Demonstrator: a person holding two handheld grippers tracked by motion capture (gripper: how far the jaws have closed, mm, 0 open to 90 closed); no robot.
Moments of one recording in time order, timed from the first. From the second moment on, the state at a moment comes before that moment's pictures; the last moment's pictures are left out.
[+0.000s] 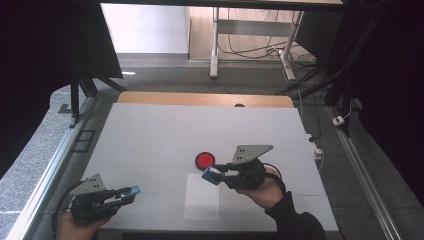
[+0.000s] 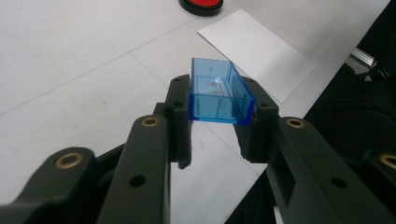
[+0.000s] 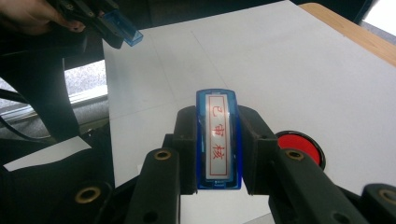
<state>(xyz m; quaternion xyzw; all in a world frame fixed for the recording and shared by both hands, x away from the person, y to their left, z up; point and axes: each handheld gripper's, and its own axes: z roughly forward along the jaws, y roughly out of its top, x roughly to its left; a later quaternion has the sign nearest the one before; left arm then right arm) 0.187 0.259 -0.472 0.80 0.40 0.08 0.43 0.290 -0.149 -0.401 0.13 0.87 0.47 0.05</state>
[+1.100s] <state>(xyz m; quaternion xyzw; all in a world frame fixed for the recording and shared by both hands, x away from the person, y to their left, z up) 0.185 0.261 -0.477 0.81 0.40 0.07 0.42 0.312 -0.140 -0.409 0.18 0.88 0.44 0.06</state>
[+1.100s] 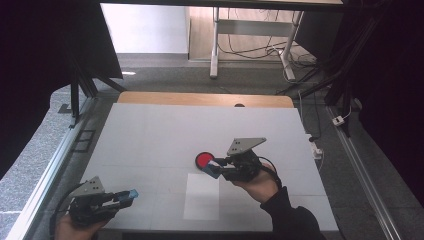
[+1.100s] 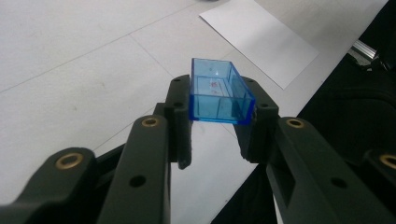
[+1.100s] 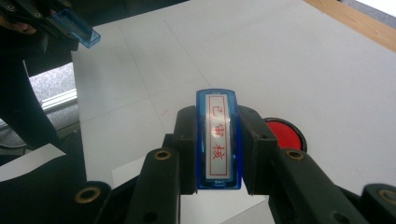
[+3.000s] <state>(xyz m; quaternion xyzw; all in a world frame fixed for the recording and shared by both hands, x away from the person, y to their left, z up) 0.186 0.261 -0.477 0.82 0.39 0.05 0.42 0.392 -0.094 -0.469 0.23 0.91 0.34 0.10</state>
